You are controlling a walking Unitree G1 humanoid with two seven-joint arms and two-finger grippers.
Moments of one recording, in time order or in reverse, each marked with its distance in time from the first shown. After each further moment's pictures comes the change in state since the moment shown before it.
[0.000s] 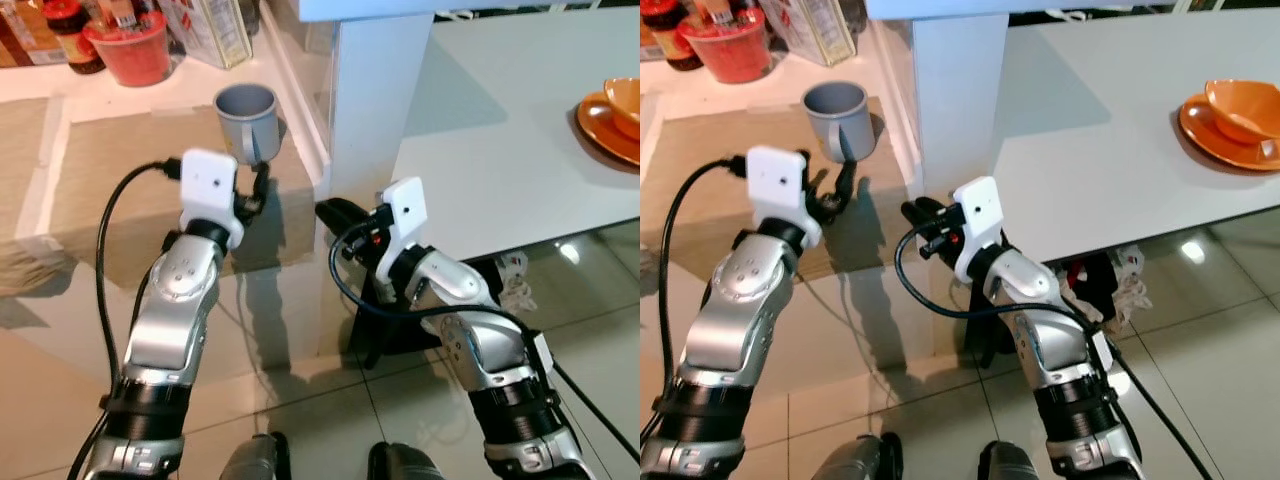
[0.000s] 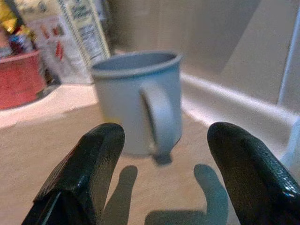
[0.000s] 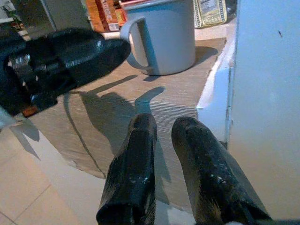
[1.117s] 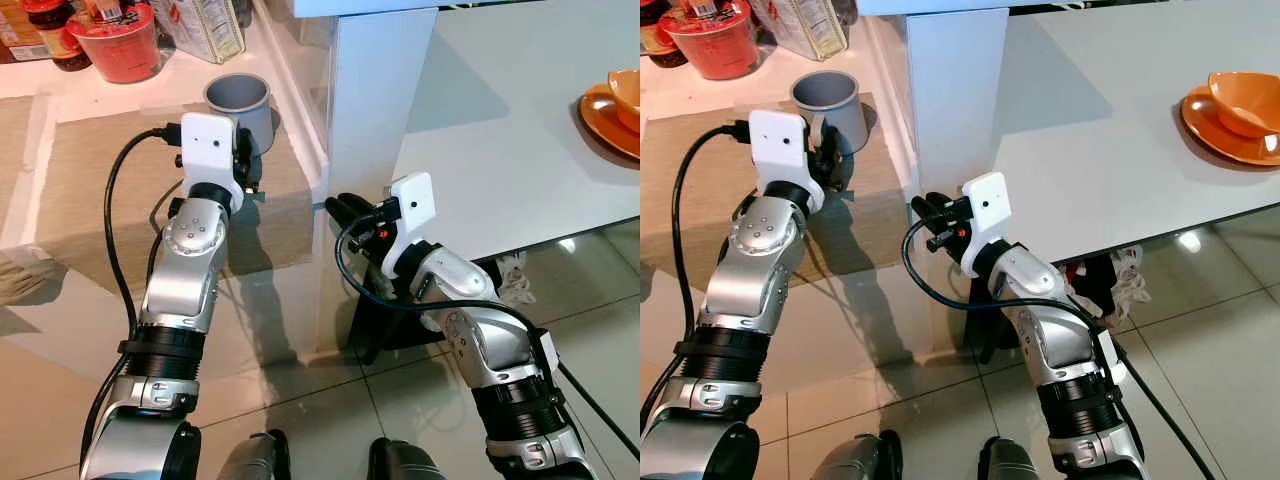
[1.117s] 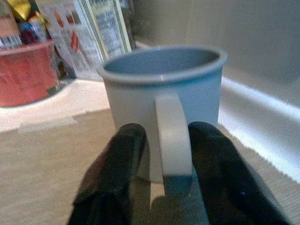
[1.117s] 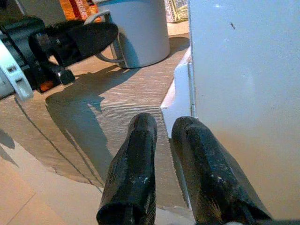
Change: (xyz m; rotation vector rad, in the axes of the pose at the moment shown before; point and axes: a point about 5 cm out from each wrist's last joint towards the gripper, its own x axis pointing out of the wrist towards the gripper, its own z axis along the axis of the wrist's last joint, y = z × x) left arm 0.036 0.013 -0.001 0.000 0.038 0.129; right arm -0.002 -0.008 0.004 0.005 0.000 -0.067
